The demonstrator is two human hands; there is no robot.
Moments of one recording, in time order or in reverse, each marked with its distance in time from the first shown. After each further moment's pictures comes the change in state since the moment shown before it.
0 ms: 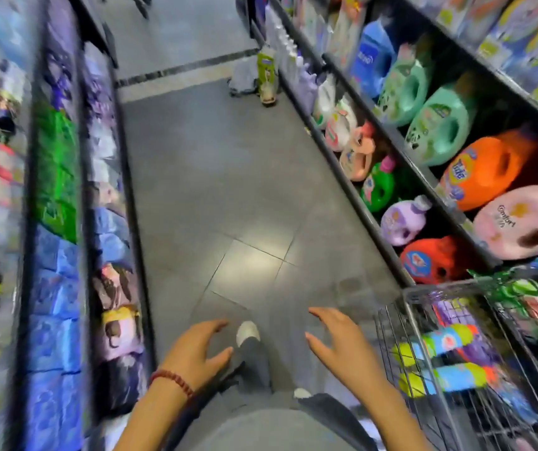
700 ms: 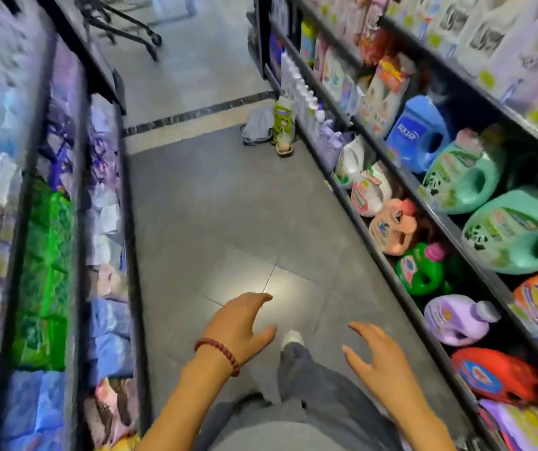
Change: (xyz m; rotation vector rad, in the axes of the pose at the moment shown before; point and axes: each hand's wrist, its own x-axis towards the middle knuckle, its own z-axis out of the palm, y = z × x) left_hand 0.341 0.081 -0.222 0.155 0.057 0.206; right_hand 0.341 -0.038 -0.100 0.004 0.101 0.152
